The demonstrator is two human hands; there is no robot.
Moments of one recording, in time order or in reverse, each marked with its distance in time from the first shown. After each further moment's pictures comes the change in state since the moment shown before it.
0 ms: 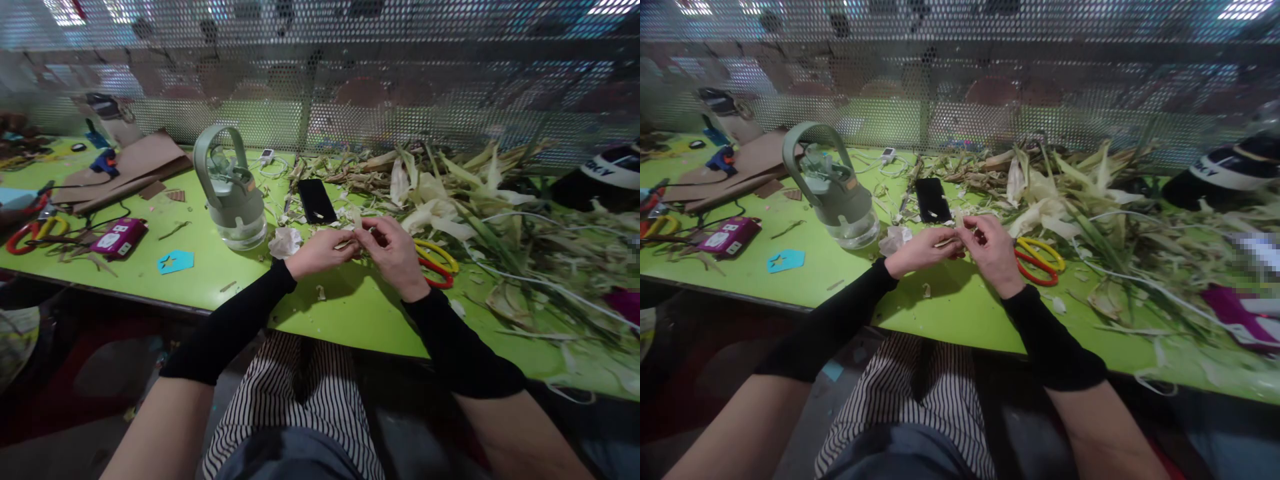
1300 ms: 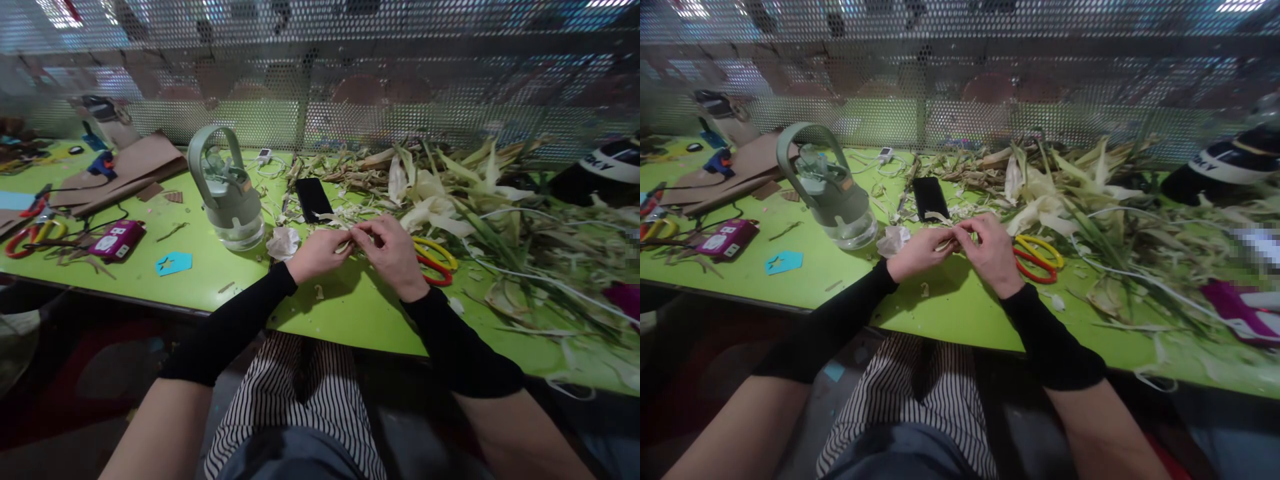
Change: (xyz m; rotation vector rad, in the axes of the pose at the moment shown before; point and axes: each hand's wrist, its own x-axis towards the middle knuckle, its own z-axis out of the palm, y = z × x) left_hand 0.001 -0.003 0.005 0.365 0.093 0.066; right_hand 0.000 -0.005 -0.003 -0.090 -0.030 -0.048
